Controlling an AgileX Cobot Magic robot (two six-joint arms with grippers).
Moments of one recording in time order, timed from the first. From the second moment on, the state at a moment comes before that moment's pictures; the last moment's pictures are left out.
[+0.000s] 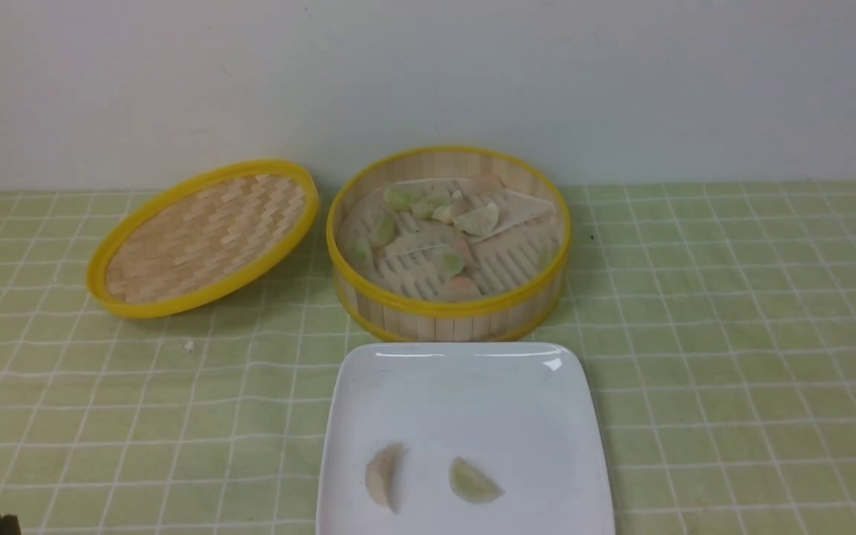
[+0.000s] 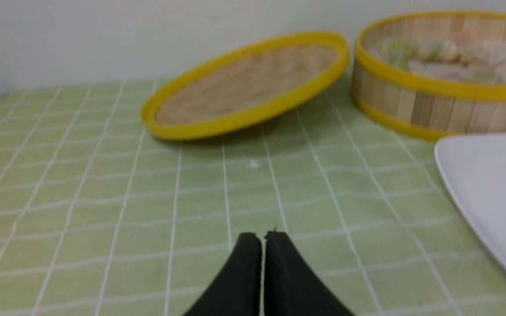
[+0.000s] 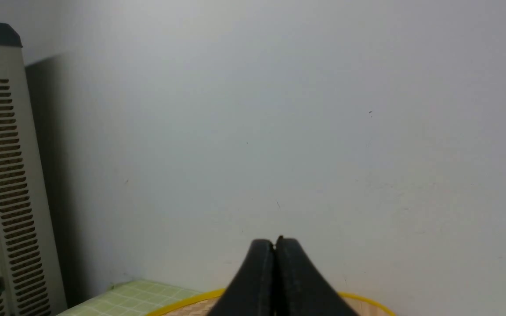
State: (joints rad) right arm 0.67 -0.02 -0.40 -0.47 0.34 0.58; left arm -0.04 -0.01 0.03 -0.10 0.35 0.12
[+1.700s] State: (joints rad) right arm 0.59 -0.02 -0.32 0.05 0.33 0.04; left arm -0.04 -0.01 0.03 -0.07 0.38 0.12
